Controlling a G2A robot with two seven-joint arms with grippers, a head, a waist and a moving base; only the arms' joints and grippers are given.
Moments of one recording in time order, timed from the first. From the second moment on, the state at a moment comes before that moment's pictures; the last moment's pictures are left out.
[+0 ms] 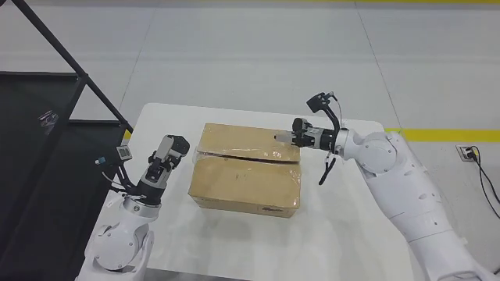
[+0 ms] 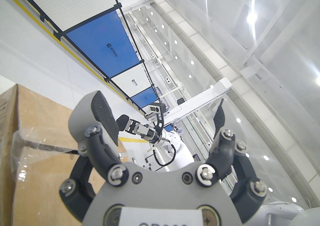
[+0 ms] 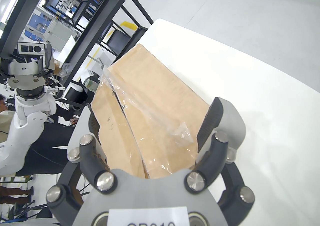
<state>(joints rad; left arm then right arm) 1.26 -1.28 -1.52 -1.73 -0.10 -0.47 -0.27 -0.49 -1.23 1.06 -1.04 -0.40 -0.62 0.71</state>
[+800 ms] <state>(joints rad) 1.27 -1.27 -1.53 -1.74 -0.11 -0.48 -0.27 -0.45 -1.24 0.94 -1.06 -0.84 -0.68 0.57</state>
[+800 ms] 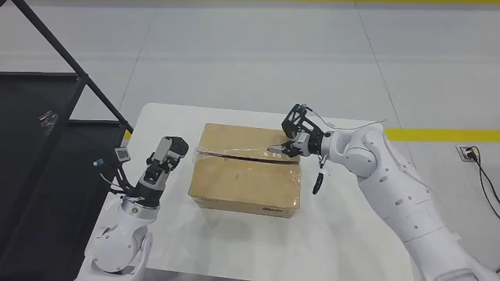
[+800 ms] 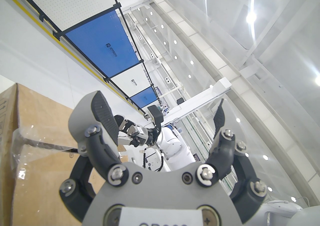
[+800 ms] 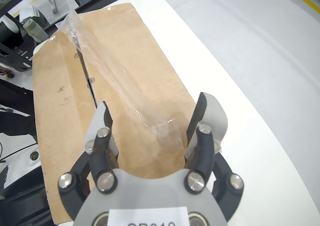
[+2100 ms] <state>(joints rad) 1.19 -1.27 -1.47 -1.57 -0.06 -0.46 -0.30 -0.64 -1.20 1.05 -1.49 -0.66 -0.55 0.66</state>
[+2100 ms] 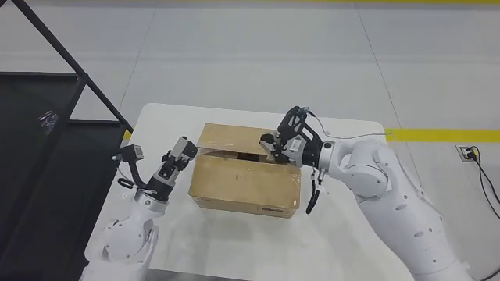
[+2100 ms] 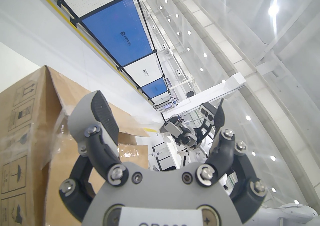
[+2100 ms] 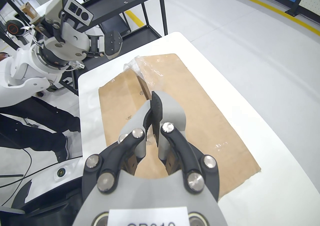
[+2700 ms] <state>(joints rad) 1.04 -1.28 -1.40 -1.37 -0.14 -0.42 -0.38 -0.62 -1.21 1.02 -1.46 -0.60 -0.47 0.68</state>
